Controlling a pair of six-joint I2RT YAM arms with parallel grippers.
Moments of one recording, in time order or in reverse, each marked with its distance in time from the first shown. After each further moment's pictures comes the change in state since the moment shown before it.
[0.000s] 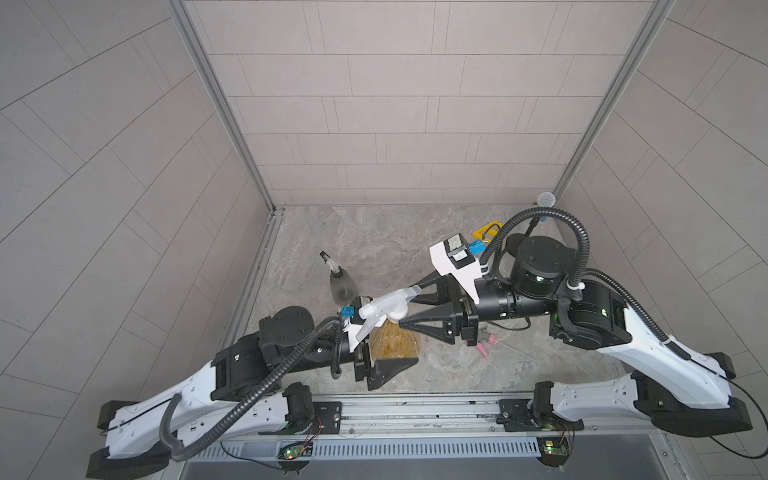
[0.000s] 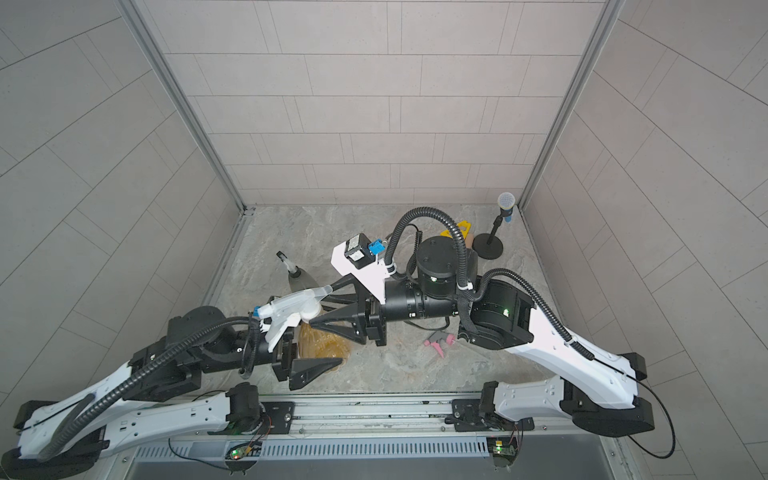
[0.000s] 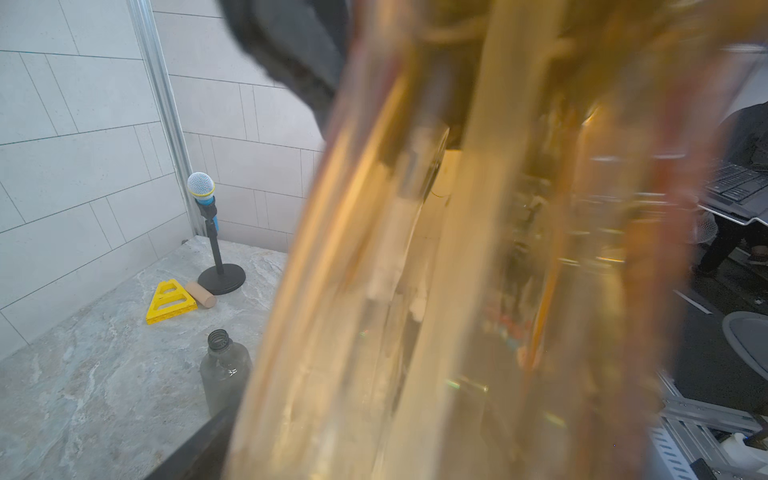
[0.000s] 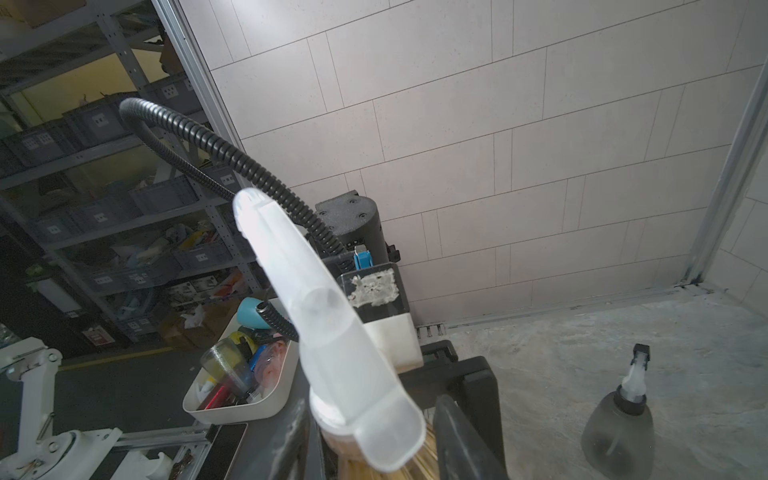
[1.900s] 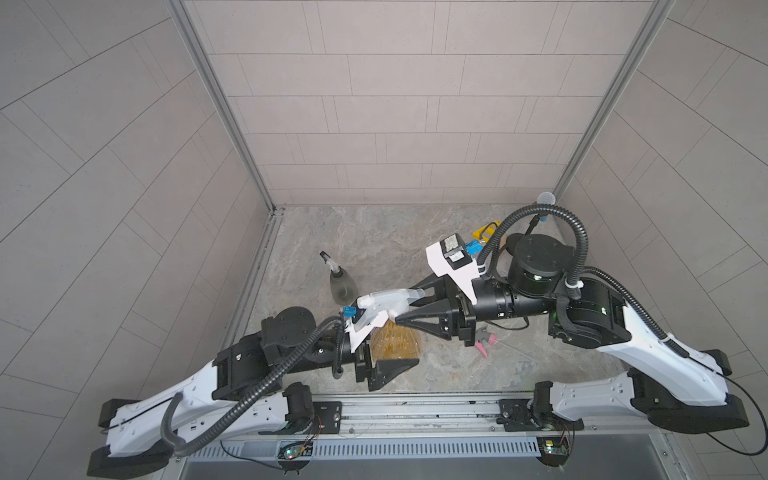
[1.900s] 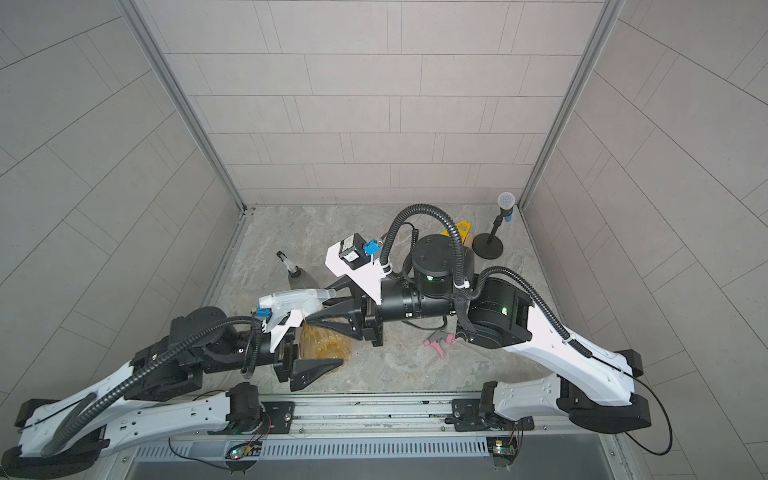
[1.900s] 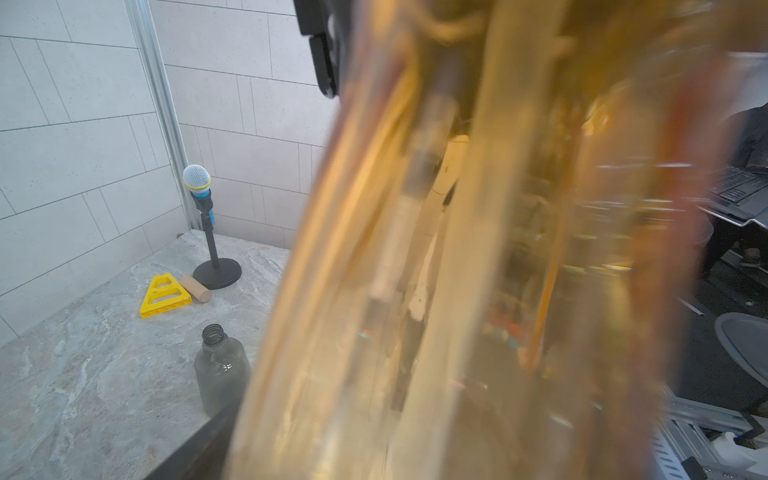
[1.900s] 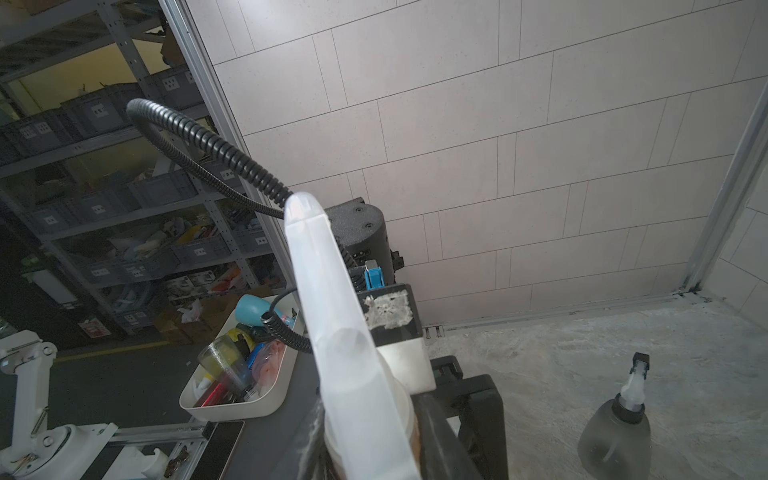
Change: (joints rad) left arm -0.002 0.003 -0.006 -0.002 -0.019 -0.014; right arm 0.017 0.023 0.035 -0.019 0.027 -0.024
